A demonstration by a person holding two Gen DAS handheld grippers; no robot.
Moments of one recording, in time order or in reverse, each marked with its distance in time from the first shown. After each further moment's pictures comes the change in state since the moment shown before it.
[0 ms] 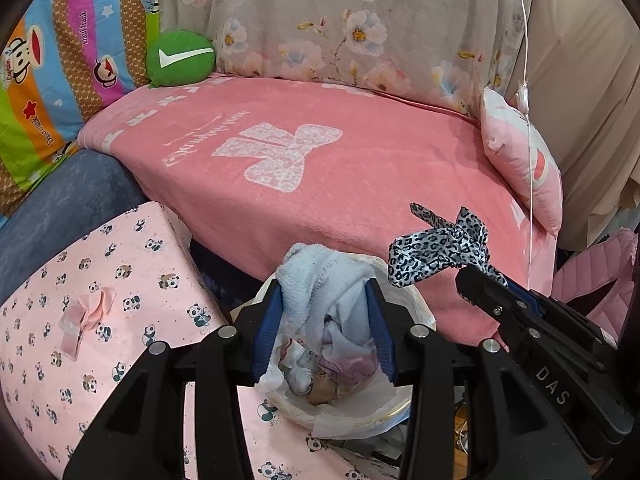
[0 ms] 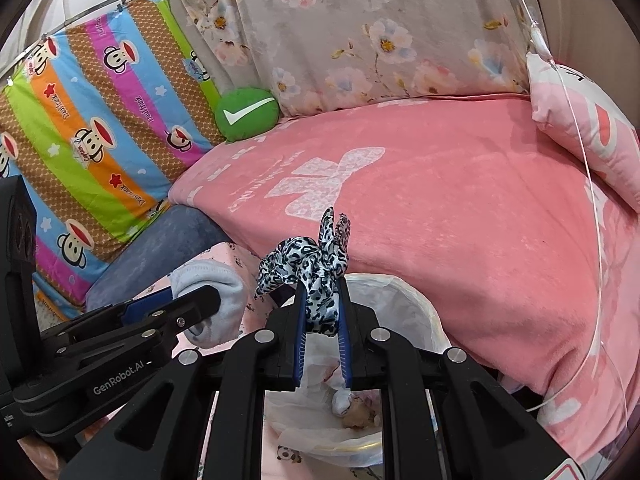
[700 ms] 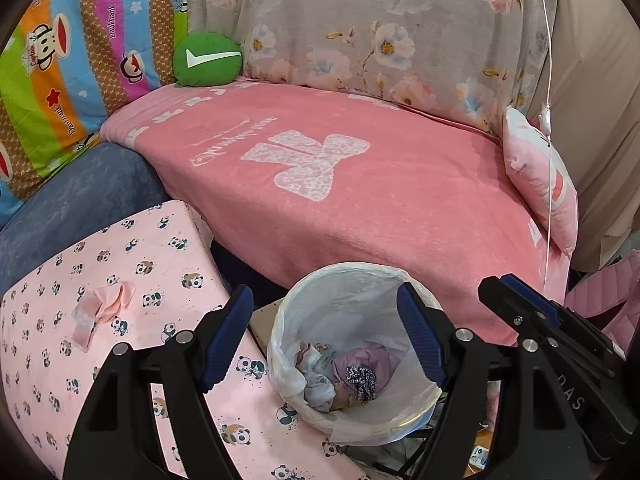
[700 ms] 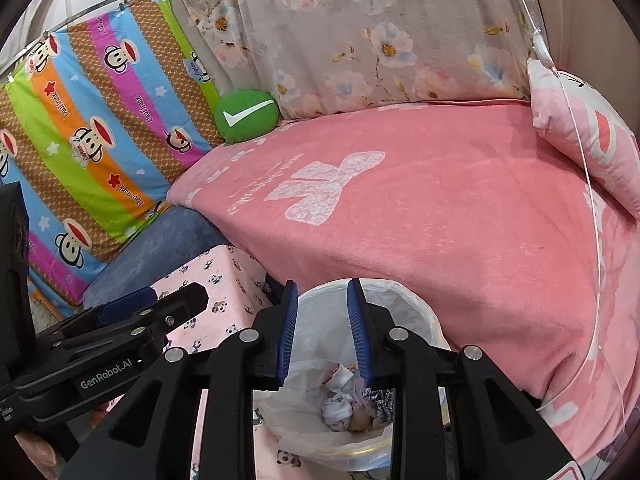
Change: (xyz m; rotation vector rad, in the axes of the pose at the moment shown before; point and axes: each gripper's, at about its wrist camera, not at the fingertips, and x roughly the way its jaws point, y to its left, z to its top) left arm -0.007 0.021 -0.001 -0.065 -0.034 0.056; right arm 0.004 0.005 0.001 -0.013 -0.011 -0.006
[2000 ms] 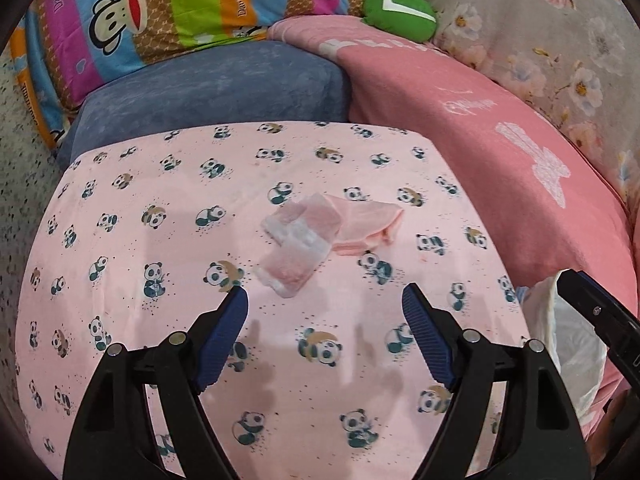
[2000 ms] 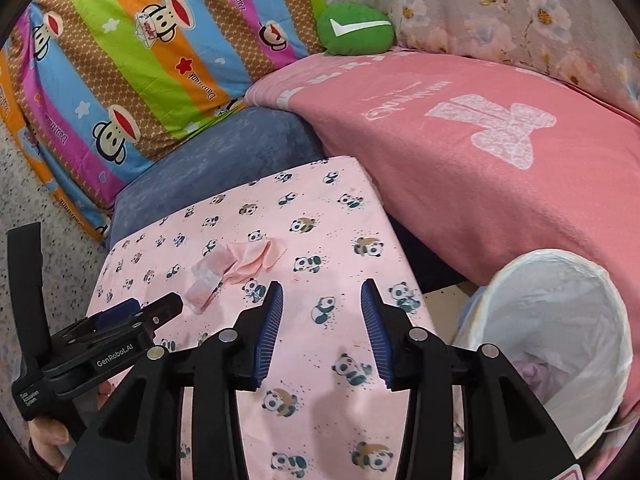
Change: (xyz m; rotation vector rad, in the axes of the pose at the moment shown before) left arm 0.012 0.276 -0.087 -0.395 0.119 0.282; right arm 0.145 0.233 -0.071 -0.257 0.261 0.156
